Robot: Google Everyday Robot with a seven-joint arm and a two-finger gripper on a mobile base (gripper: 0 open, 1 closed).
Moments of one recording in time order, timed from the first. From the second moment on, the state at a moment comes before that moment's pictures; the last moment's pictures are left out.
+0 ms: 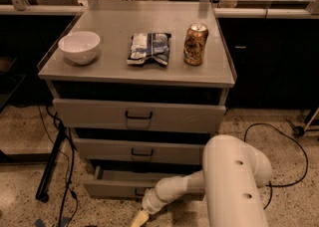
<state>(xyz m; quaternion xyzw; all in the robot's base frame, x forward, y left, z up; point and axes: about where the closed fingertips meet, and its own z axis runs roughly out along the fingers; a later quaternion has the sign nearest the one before) 0.468 0.087 0.170 -0.53 0.80 0.26 0.14</state>
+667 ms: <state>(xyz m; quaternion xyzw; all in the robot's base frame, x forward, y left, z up) 0.443 0.077 0.175 -0.52 0.80 0.27 0.13</state>
